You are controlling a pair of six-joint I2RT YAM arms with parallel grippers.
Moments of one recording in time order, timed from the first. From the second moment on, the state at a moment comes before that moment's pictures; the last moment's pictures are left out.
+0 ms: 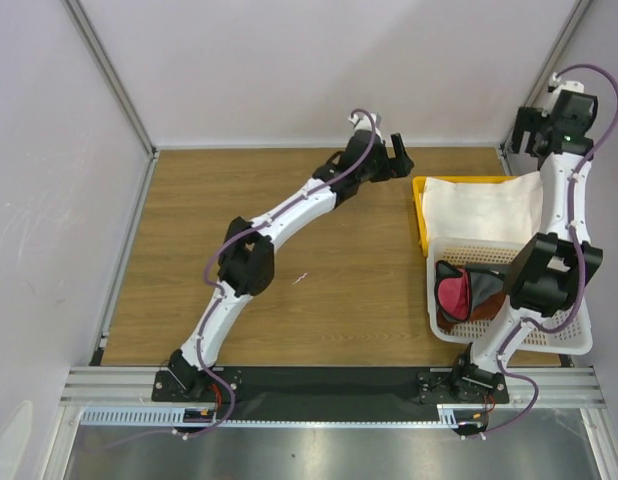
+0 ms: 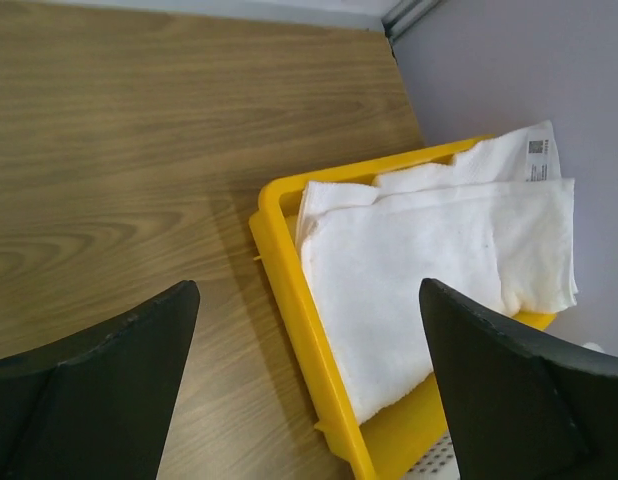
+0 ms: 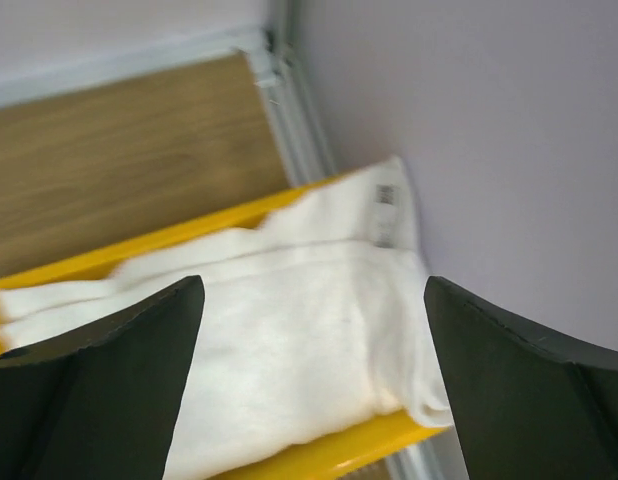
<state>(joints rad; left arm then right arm) -0.75 2.45 2.32 -0.21 -0.06 -0.69 -0.35 1.87 1.90 -0.56 0.09 -0.16</state>
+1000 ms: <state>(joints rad) -0.44 1.55 1.21 -0.44 -0.04 -0.45 -0.06 1.88 1.47 -0.55 -0.14 0.19</state>
